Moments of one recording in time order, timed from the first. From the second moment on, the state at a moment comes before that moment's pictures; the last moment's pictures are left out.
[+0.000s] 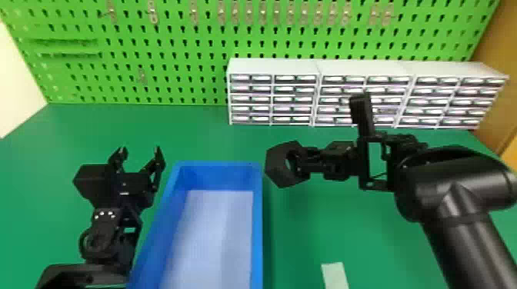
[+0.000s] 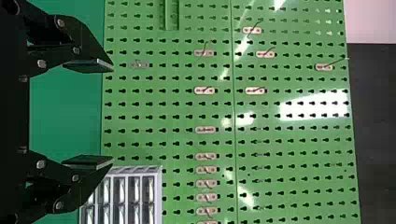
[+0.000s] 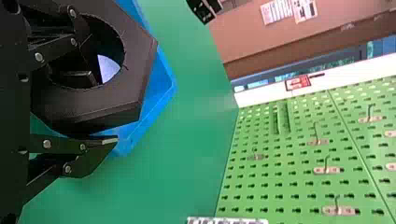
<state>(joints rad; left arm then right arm) 0.07 0.04 0.05 -1.67 0.02 -0.14 0.03 -0.41 -0.13 0.14 -1.60 -0.02 0.79 0.95</state>
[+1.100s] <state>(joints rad) 0.07 0.04 0.06 -1.67 0.02 -0.14 0.03 -0.45 -0.15 0.42 -1.61 -0.21 0.79 0.85</state>
